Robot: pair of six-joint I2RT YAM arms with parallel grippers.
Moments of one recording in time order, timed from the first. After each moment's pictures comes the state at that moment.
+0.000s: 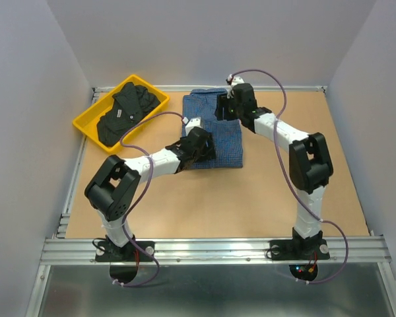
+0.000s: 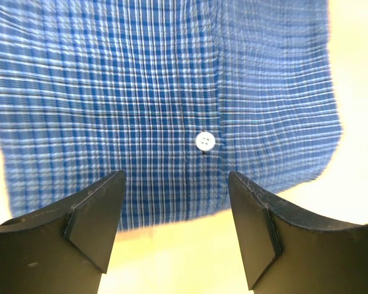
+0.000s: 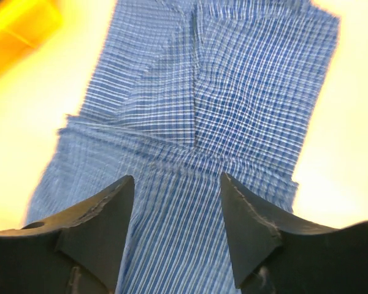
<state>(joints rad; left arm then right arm) -0.73 1.75 1.07 -0.05 -0.25 -0.71 0.43 2.07 1.63 -0.09 0.00 0.21</state>
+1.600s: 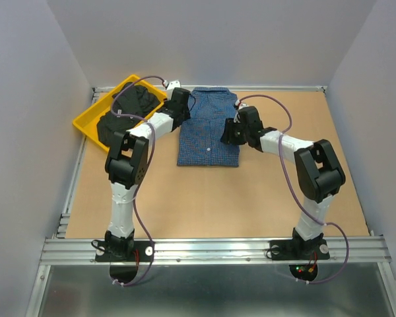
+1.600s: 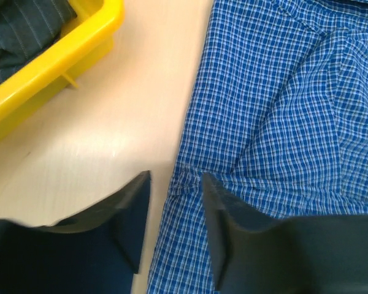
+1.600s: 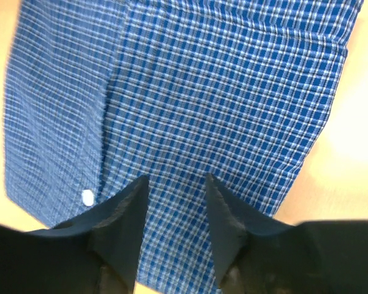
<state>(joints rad) -0.42 2.15 1.66 -0.17 -0.38 -0.47 0.43 1.88 1.22 -0.03 -0.14 0.38</state>
